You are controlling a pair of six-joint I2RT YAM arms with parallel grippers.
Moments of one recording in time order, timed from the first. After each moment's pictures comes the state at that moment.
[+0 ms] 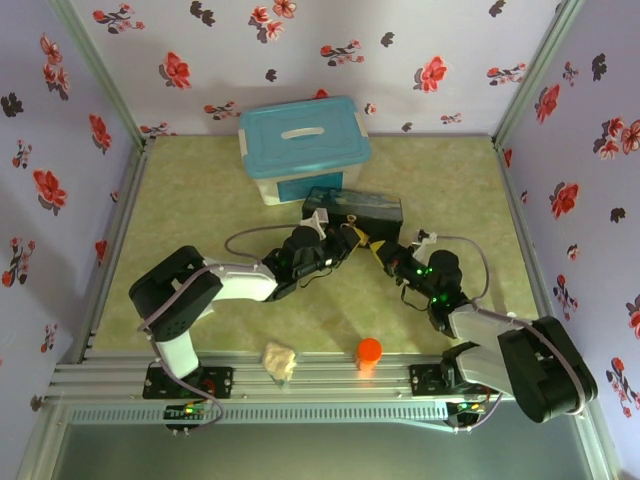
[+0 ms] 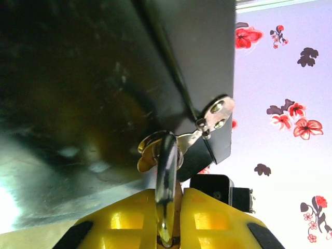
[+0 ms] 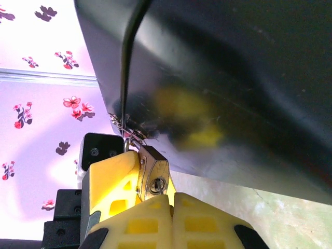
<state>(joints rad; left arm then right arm) -0.94 1.77 0.82 0.76 0.07 -1.41 0.36 1.16 0.16 0.84 -0.48 1.34</state>
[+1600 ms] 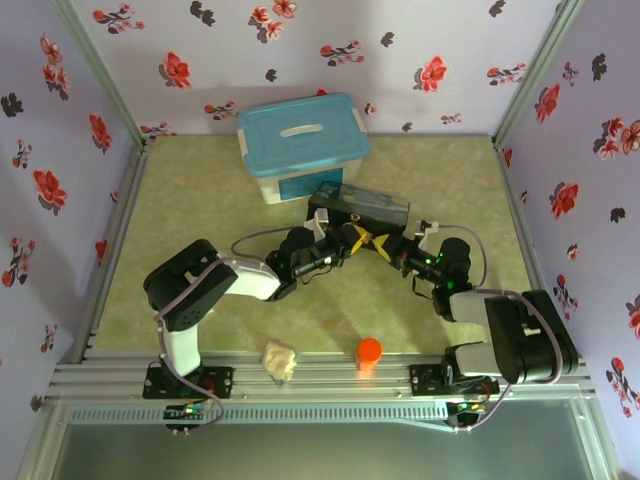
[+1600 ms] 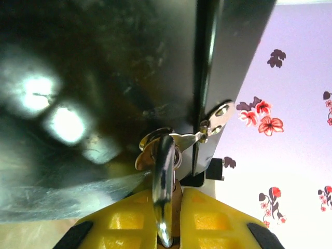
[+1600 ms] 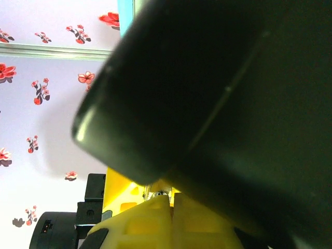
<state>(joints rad) -0.91 1.86 0.80 0.97 0.17 -1.53 0.19 1.34 0.23 0.98 -0.80 1.36</state>
